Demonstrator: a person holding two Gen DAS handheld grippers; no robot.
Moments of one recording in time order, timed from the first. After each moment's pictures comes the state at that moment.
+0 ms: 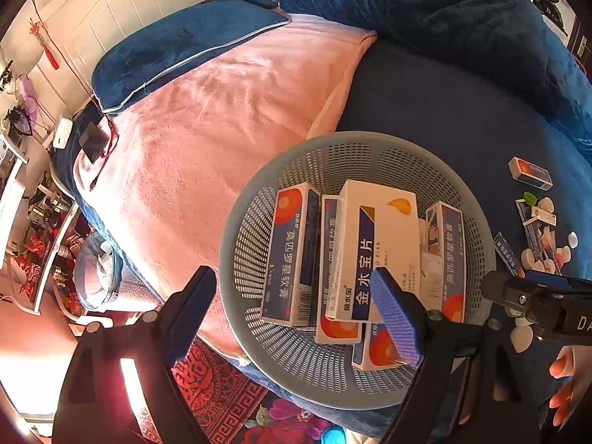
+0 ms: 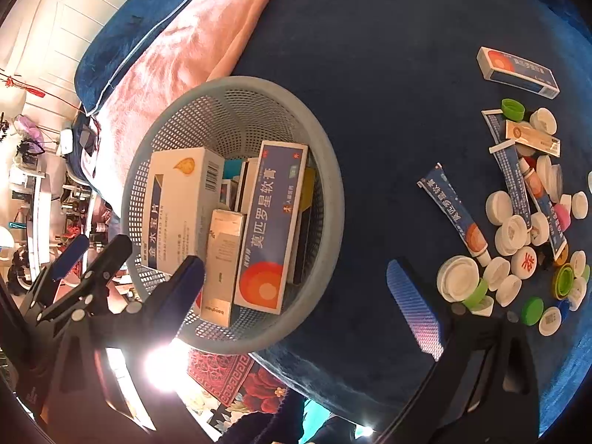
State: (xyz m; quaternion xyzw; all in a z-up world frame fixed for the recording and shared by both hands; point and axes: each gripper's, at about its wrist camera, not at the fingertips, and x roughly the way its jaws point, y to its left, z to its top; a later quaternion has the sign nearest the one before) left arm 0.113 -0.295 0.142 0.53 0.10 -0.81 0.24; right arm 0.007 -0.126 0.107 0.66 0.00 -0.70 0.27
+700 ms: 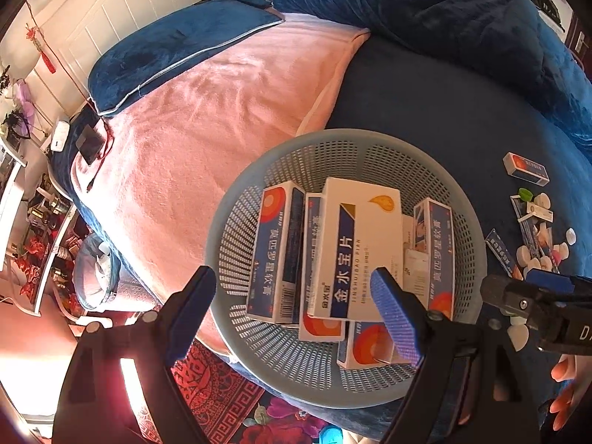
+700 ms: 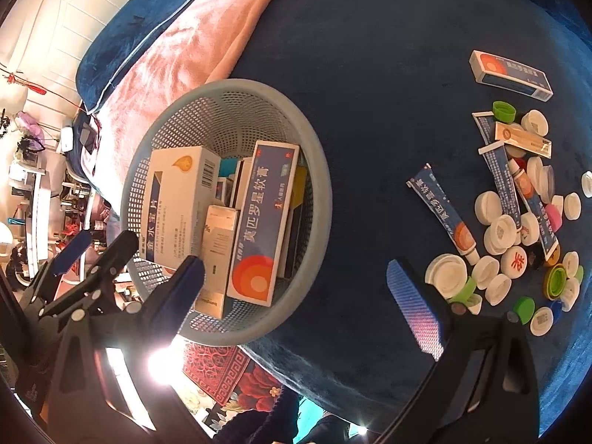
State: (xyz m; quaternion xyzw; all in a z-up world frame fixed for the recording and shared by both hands) left arm 0.106 -0.280 0.143 0.53 0.09 -0.81 0.24; right arm 0.006 -0.116 0.110 0.66 0.01 -0.70 0.27
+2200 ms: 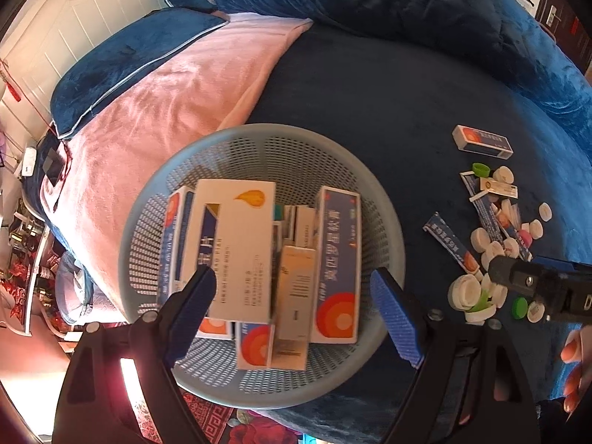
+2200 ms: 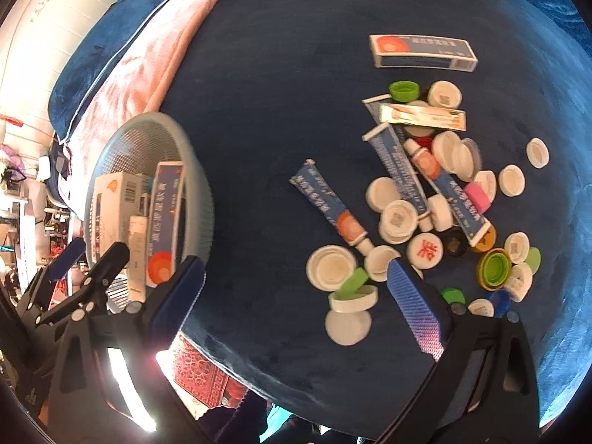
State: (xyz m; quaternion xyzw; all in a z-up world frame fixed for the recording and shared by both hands) left arm 0.066 -0.199 0.132 0.55 0.08 -0.81 0.18; right arm -0.031 -0.016 0.105 0.67 -0.01 -0.72 0.21
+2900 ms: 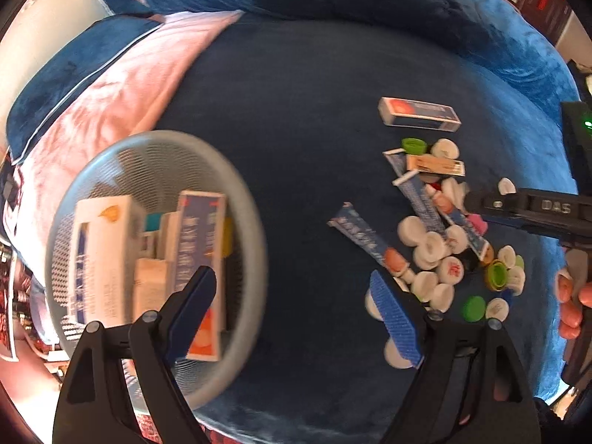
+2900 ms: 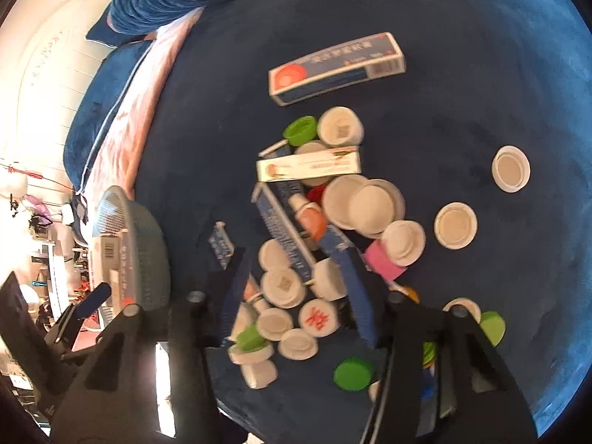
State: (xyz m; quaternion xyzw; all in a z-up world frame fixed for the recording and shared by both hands) left arm 0.020 -0.110 0.106 0.57 0.07 -0.81 0.10; right arm -0.102 0.082 0.061 0.65 -0.10 -0.71 0.24
